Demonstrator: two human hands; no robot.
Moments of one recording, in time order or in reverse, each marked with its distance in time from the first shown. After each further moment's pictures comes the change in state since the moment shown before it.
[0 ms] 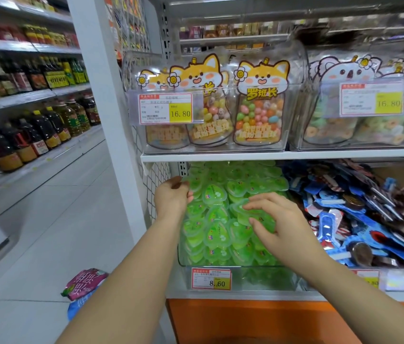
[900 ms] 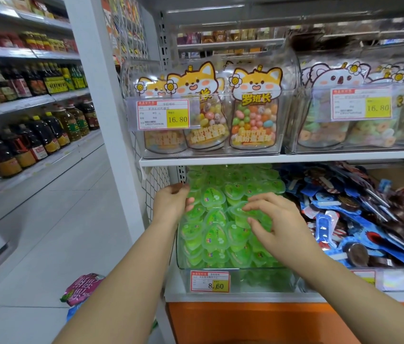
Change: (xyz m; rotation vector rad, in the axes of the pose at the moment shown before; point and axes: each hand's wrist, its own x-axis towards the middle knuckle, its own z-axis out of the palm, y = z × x) left_hand -0.009 0.007 -0.007 0.042 -0.112 -0.053; right_hand 0.004 0.000 -0.002 -0.065 -0.001 0.002
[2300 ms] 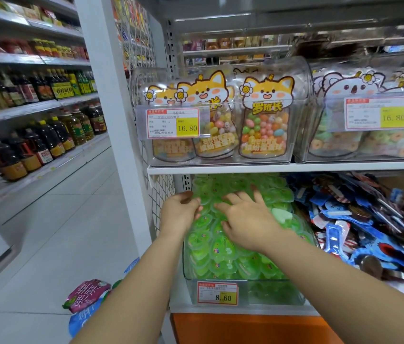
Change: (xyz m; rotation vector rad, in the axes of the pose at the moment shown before) left_hand 0.001 -0.006 0.000 0.083 -0.043 0.055; right_hand 0.062 -0.037 0.035 -0.528 -0.538 -0.046
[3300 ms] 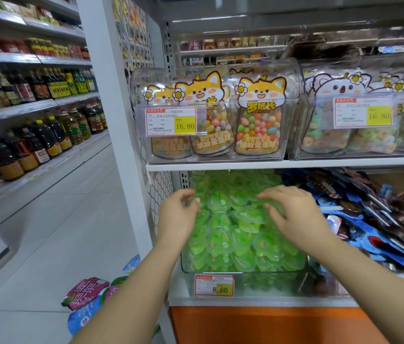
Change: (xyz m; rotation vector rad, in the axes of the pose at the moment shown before) left_hand -0.030 0.006 -0.011 0.336 0.054 0.303; right_hand -0.053 0.060 0.000 0.319 0.458 0.103
